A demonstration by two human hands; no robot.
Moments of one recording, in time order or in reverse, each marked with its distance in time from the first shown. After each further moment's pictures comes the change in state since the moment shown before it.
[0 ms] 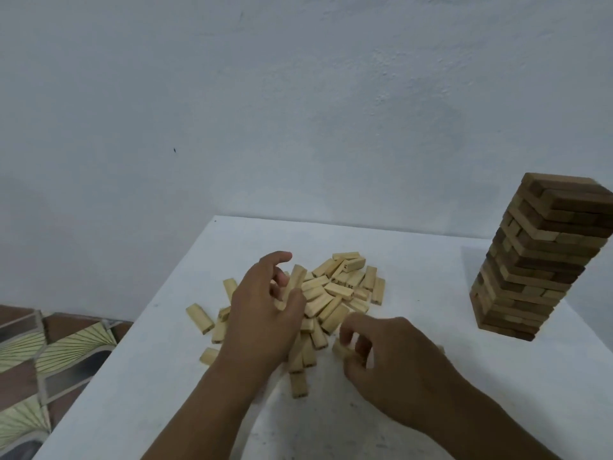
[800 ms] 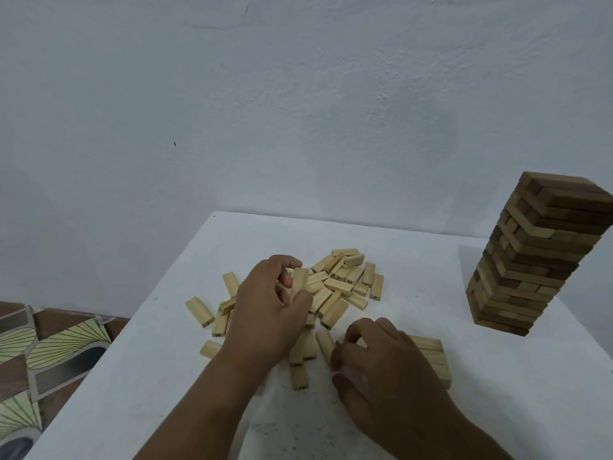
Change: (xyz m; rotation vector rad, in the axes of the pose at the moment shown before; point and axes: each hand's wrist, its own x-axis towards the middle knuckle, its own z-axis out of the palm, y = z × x) left_hand -0.002 0.001 -0.001 -0.013 -0.066 -0.024; right_hand -0.013 0.004 0.036 -0.232 0.147 -0.180
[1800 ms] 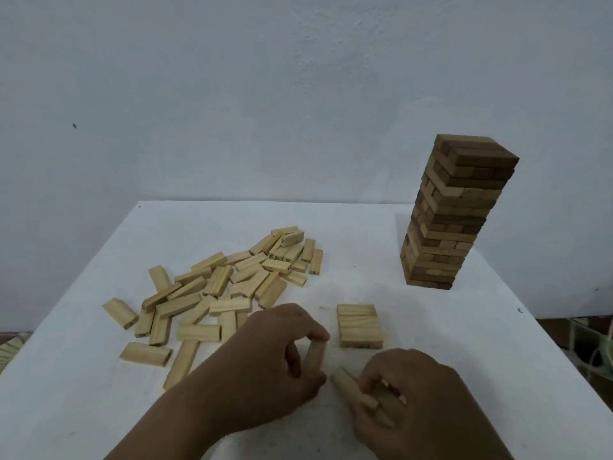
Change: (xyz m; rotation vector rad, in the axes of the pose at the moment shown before) left_hand -0.041 0.032 0.024 0.170 -0.746 0.326; right_hand -0.084 0.032 -0.031 0.230 0.036 0.290
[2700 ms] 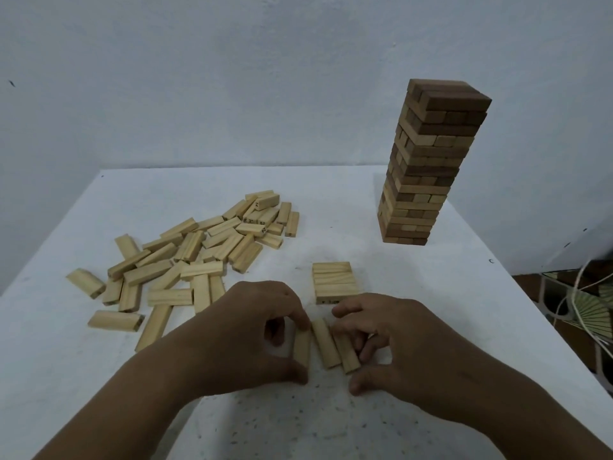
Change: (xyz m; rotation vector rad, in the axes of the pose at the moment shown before) left_hand 0.000 0.002 0.005 0.116 -0.238 0.048; right_hand 0.003 0.015 -0.027 0.202 -0.370 0.052
